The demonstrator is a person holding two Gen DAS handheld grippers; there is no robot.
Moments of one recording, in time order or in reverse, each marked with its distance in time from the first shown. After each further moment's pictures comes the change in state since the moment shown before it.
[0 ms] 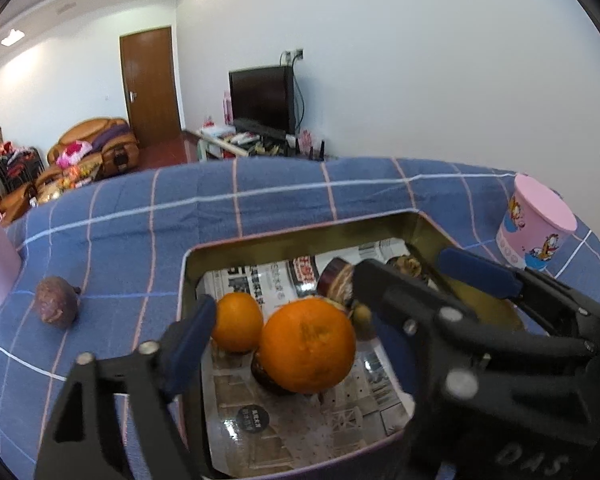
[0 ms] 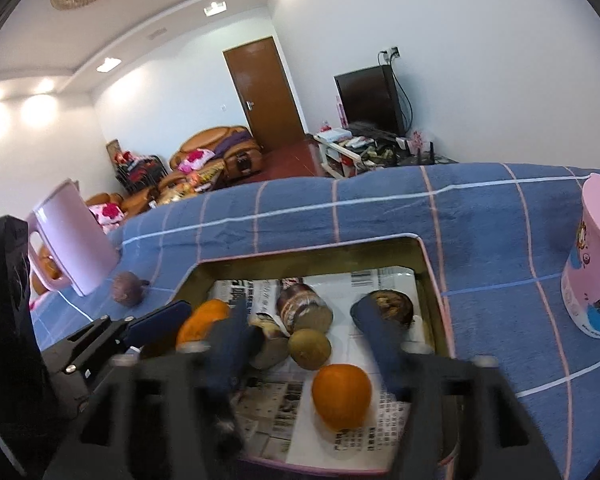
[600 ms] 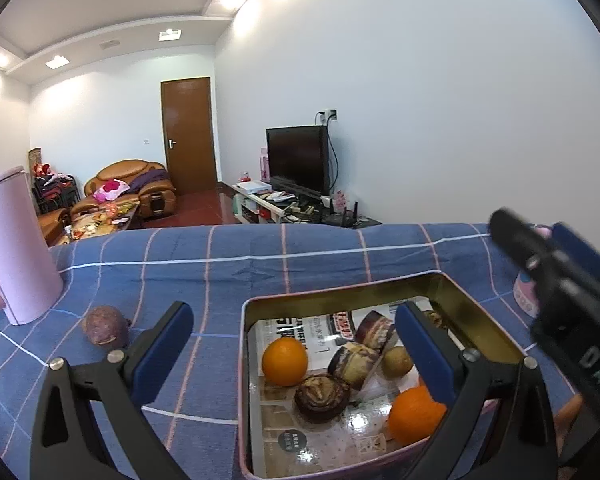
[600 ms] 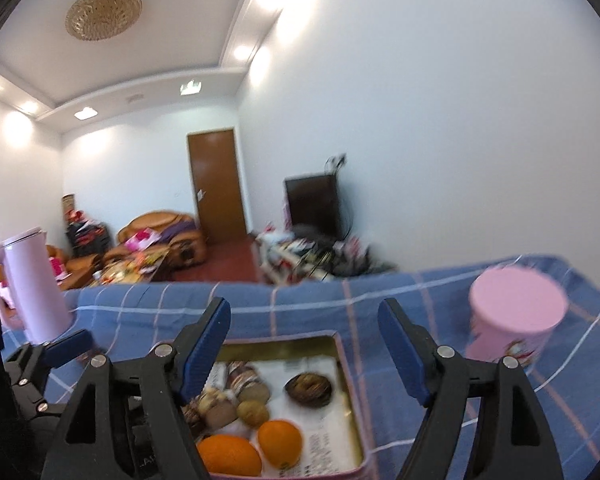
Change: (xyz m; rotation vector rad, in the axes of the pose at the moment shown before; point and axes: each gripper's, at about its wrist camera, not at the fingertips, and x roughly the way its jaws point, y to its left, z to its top) left arm -0.035 0.020 -0.002 -0.049 -0.224 0.124; right arm -0.058 0.017 0.001 -0.084 -0.428 -0.303
